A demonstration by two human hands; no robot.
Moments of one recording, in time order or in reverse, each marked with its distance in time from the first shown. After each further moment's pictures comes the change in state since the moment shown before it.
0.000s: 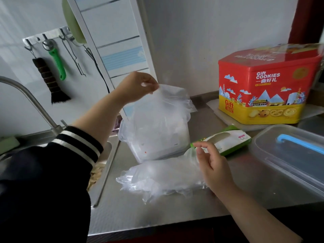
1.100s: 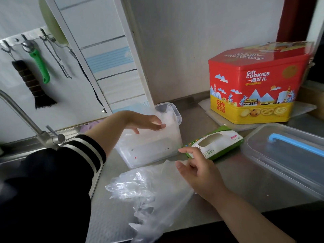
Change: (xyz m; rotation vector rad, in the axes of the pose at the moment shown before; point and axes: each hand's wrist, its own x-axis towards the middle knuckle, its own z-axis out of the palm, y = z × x) left_hand -0.004 -0.013 0.076 0.015 -0.924 -0.410; right_hand -0.001 0.002 0.000 -0.061 -0.207 -0.024
